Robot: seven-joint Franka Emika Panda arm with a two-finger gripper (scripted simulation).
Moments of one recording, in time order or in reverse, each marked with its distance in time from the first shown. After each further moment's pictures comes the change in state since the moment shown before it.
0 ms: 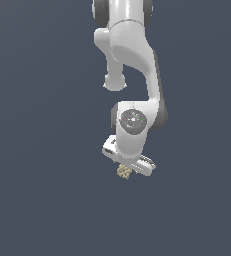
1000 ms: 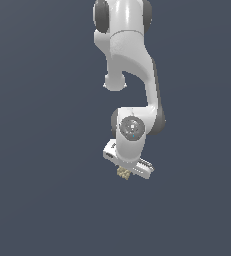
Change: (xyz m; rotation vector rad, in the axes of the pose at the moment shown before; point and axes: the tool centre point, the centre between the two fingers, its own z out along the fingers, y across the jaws) arm 0.001 0.000 0.026 -0.001 -0.001 0.002
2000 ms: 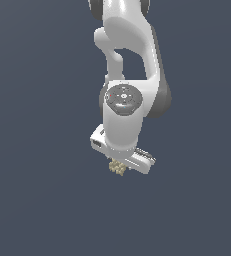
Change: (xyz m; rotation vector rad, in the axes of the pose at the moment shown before) arm 0.032 0.016 -0.113 0.000 0.000 0.000
